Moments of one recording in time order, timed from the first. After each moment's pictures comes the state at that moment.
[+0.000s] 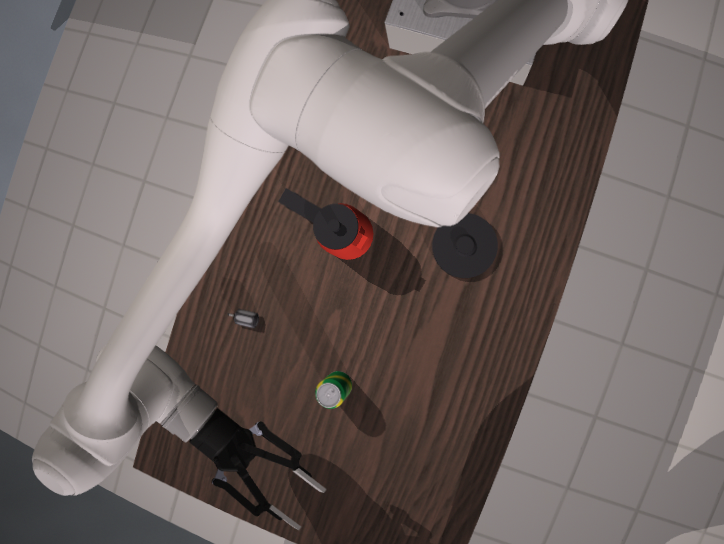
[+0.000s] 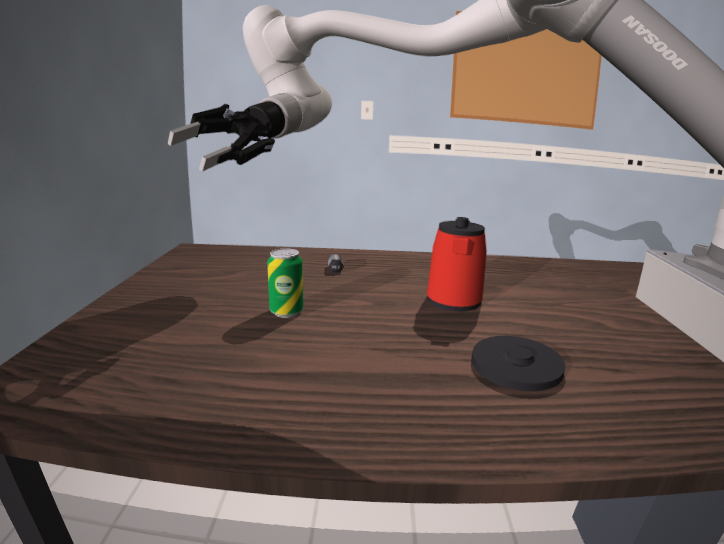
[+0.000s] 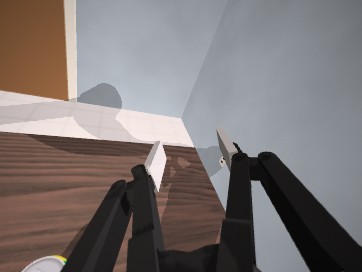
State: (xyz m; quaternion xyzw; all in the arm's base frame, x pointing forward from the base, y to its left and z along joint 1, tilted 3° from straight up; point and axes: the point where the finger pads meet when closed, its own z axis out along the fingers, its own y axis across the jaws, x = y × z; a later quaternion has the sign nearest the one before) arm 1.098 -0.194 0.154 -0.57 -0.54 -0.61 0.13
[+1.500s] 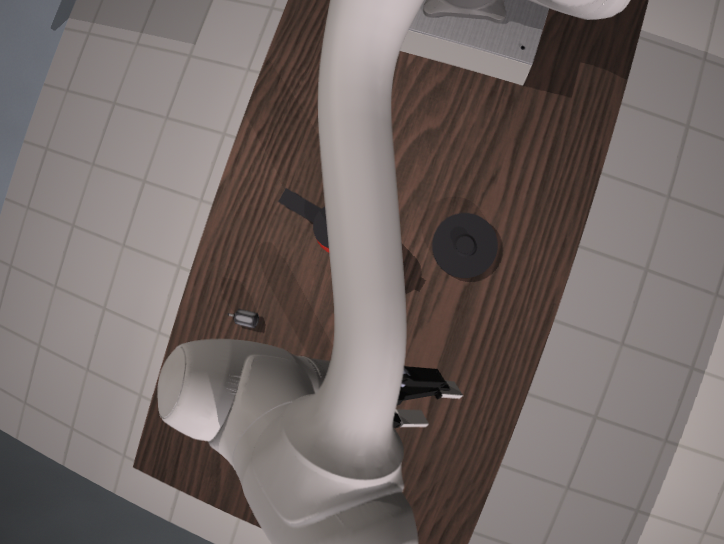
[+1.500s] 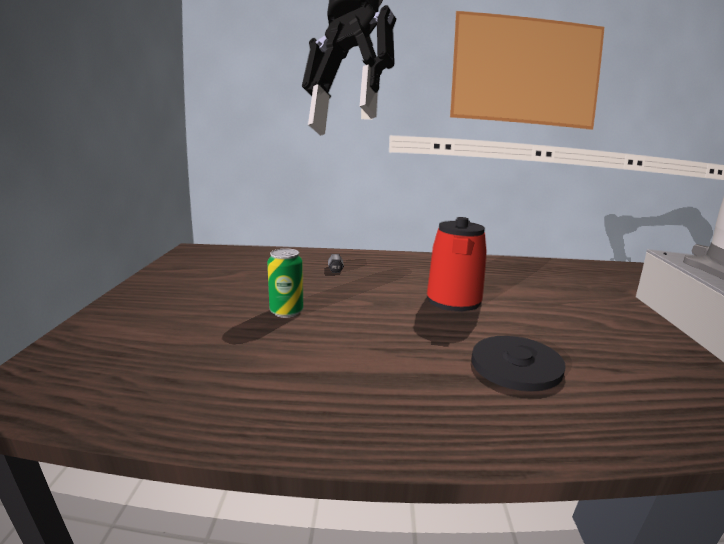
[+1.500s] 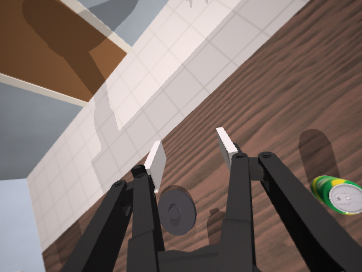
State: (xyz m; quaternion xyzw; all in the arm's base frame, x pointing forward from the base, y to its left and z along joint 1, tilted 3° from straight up) arm 0.875 0.007 0.233 -0.87 -0.37 -0.18 0.28
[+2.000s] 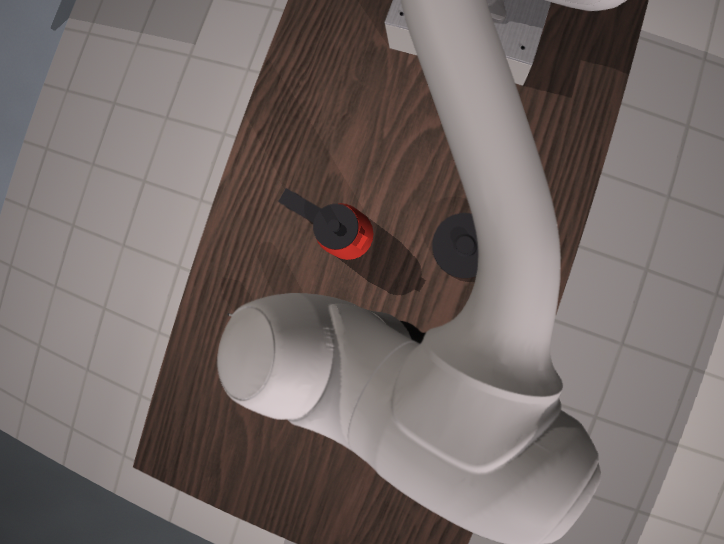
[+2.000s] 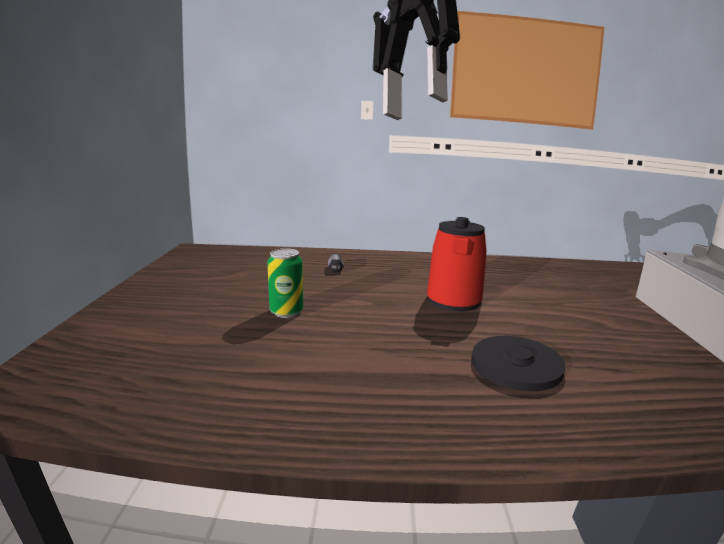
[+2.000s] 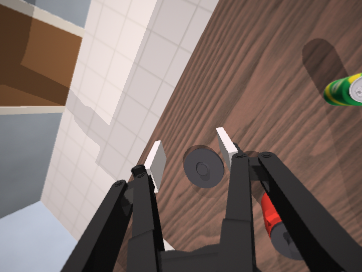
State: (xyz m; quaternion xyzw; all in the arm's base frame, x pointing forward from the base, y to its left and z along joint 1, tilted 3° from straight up) arm 0.788 0.022 0.261 -0.94 -0.25 -0.06 0.20
